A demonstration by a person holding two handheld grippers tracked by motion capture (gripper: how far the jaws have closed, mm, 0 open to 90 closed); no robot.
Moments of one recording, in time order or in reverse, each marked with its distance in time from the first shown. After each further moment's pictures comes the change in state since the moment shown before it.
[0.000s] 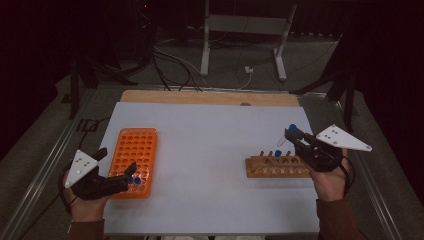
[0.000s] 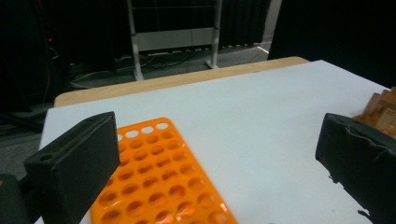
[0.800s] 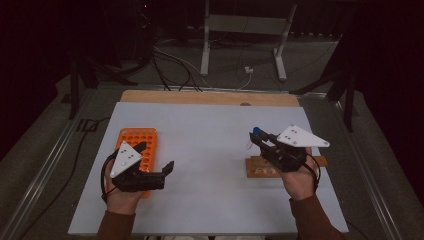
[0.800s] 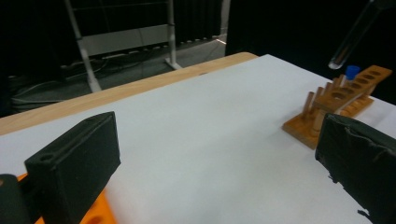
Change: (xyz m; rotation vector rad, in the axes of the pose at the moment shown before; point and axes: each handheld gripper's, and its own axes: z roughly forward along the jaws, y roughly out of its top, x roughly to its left) left arm -0.064 0.023 0.044 0.020 -0.169 0.073; right arm 0.060 0.013 0.040 0.014 0.151 -0.070
